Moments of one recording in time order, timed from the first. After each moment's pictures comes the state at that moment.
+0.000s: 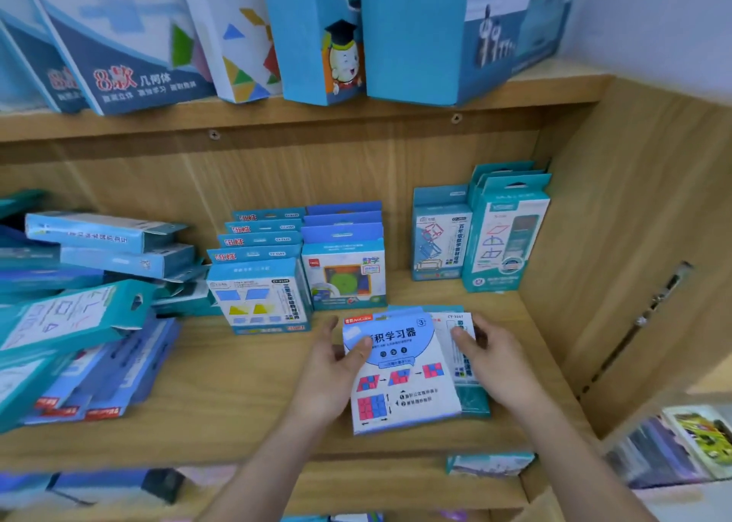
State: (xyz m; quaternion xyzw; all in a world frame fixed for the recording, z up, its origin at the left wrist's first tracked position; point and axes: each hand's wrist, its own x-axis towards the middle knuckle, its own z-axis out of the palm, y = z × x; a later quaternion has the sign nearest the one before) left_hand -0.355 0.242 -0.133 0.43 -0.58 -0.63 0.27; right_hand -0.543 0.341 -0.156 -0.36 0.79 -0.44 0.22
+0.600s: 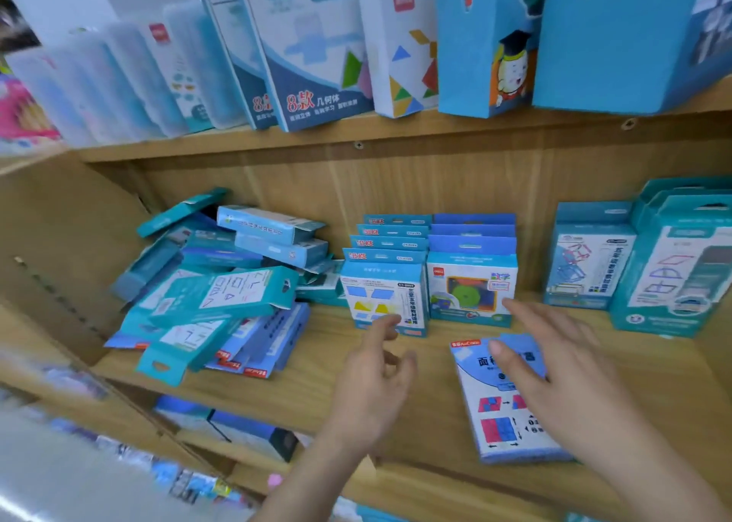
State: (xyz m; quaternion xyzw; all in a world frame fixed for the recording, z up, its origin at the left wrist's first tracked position) left_hand -0.280 0.227 -0.108 0.49 -0.75 -0.30 0.32; right_hand -0.459 0.322 -0.070 -0.56 0.77 -0.27 0.11
